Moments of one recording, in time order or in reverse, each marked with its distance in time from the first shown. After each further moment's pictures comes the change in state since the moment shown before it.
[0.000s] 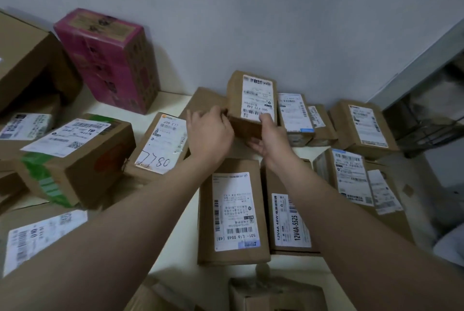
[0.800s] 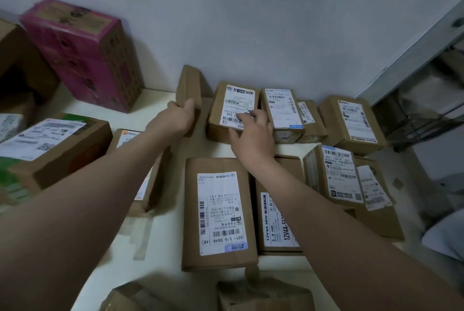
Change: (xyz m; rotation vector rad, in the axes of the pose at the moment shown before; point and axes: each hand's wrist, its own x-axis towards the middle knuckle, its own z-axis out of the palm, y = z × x) left_hand 0.053 -0.041 -0.009 -0.037 -0.398 -0.431; right_hand -0.016 0.007 -0.004 -1.271 0.114 -0.628
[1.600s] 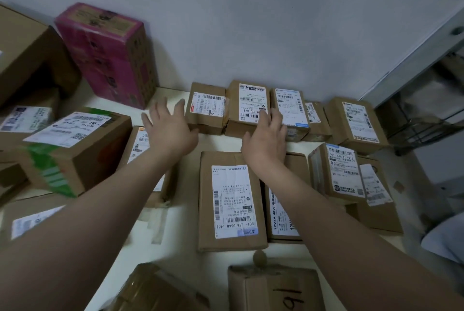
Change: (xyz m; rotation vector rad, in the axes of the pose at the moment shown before) left_hand -0.039 -0.041 -0.003 0.360 0.322 0.234; right_hand -0.027 -0.012 -0.004 -0.111 0.077 0.083
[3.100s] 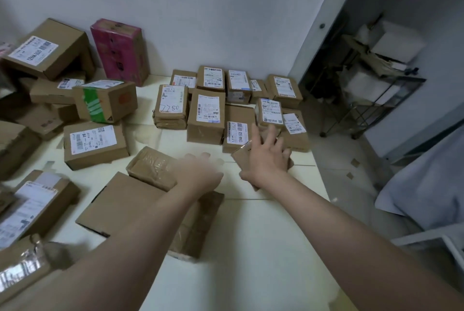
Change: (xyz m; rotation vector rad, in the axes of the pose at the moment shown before) left_hand -0.350 0.053 -0.032 0.005 -0.393 0.015; right_hand -0.282 0.109 -0.147 -0.403 -0.192 -0.047
